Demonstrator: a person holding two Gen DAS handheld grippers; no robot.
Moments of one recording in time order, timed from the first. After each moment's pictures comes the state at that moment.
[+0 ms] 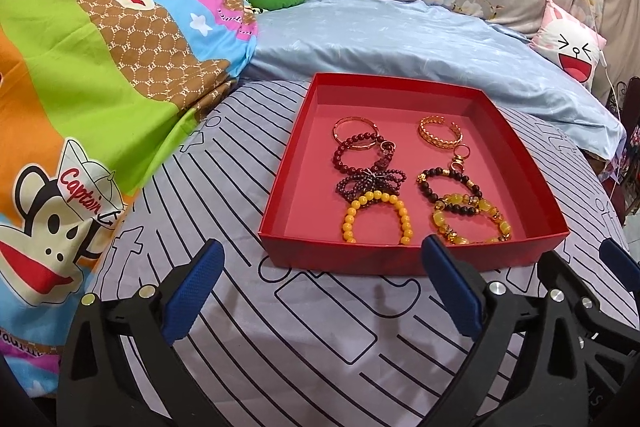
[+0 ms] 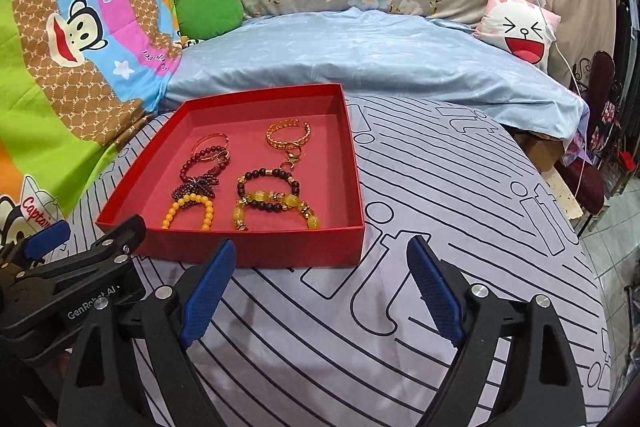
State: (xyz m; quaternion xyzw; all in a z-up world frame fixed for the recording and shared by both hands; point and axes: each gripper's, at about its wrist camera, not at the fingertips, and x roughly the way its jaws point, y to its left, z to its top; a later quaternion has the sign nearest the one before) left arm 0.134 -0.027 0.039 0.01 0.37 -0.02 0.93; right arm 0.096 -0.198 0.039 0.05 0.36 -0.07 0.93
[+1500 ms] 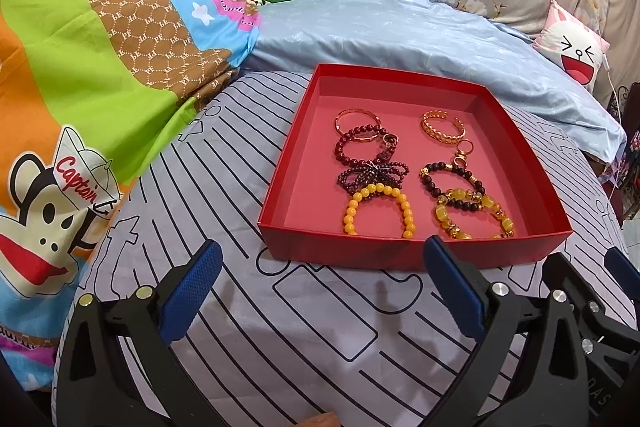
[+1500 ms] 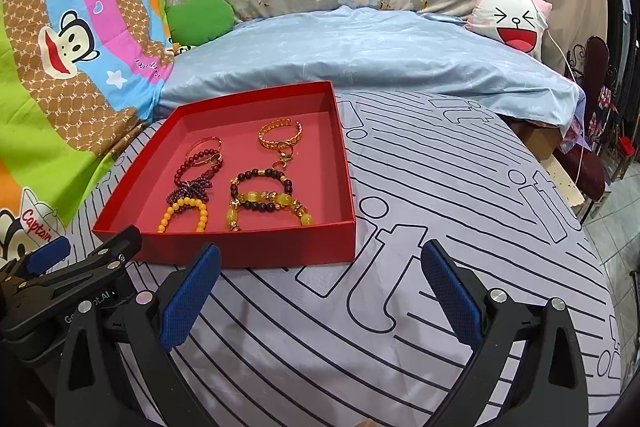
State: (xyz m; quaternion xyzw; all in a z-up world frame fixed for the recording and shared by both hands) left arm 0.137 -0.022 0.033 0.00 0.38 -0.02 0.92; right arm 0.095 -0.203 0.033 0.07 0.35 -0.08 0.93
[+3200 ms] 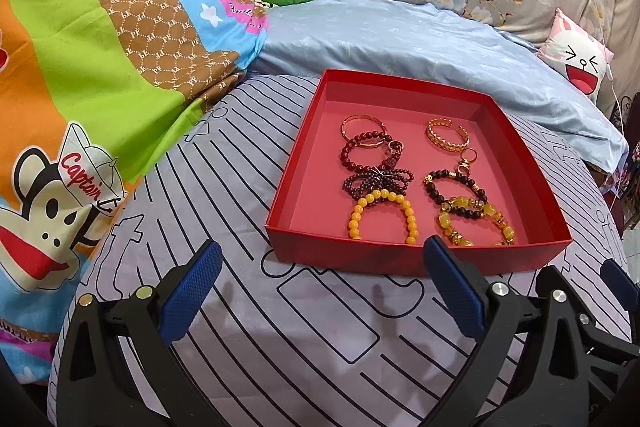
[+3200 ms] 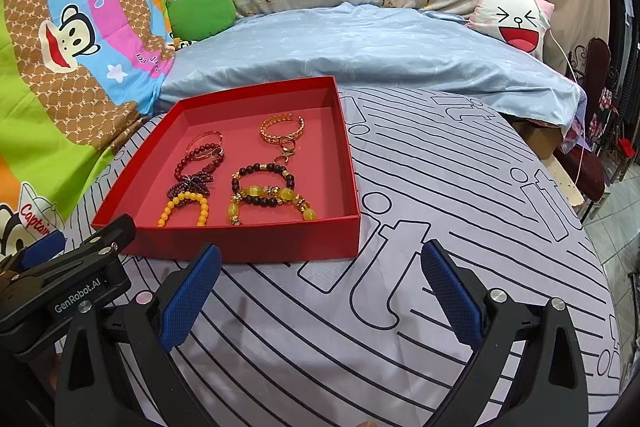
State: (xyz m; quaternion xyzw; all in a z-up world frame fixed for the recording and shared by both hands) left arm 0.133 -0.021 0.036 -0.01 0.38 -0.01 0.93; right arm 0.095 -0.200 0.032 0.07 0.36 -0.08 0.93
